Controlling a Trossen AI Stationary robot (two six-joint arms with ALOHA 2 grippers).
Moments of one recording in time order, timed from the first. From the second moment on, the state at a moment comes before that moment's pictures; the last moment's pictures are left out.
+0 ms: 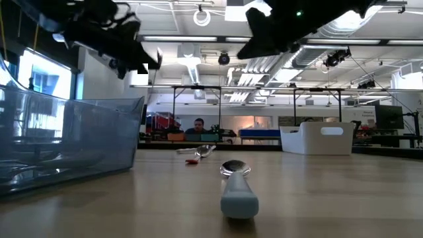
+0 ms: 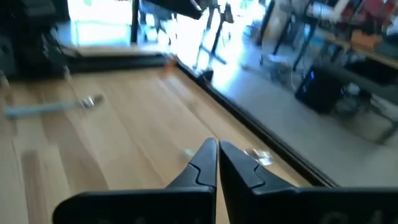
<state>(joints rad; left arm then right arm) 0.72 0.98 0.58 0.09 0.29 -0.19 0.19 1.47 0.80 0.30 0.86 0.05</state>
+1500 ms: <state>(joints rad) 0.19 0.97 0.35 0.90 -0.08 -0.30 0.06 1.94 1.33 0.56 0.78 -0.25</state>
